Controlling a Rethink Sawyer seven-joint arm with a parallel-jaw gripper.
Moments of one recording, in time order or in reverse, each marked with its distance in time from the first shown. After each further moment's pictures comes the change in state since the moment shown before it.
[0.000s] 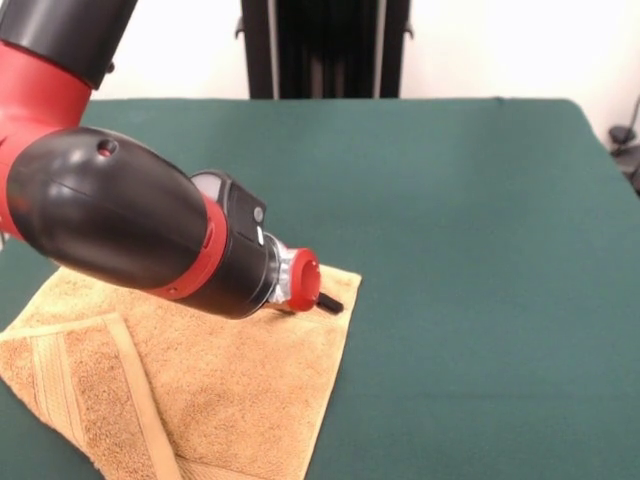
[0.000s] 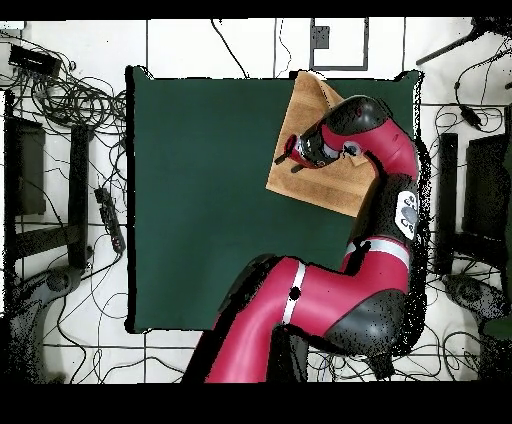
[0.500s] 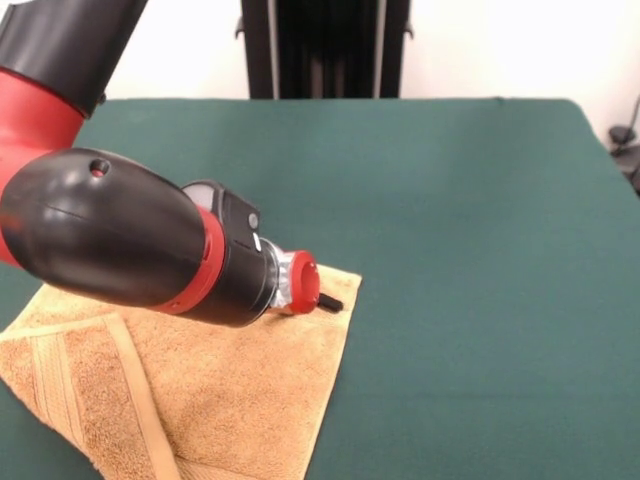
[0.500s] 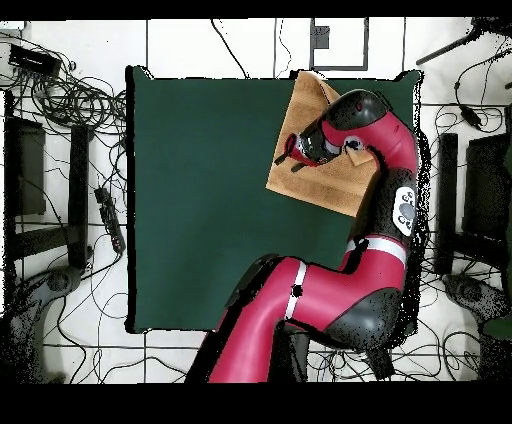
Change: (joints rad) arm -0.022 0.099 0.000 -0.200 -0.020 0.127 0.000
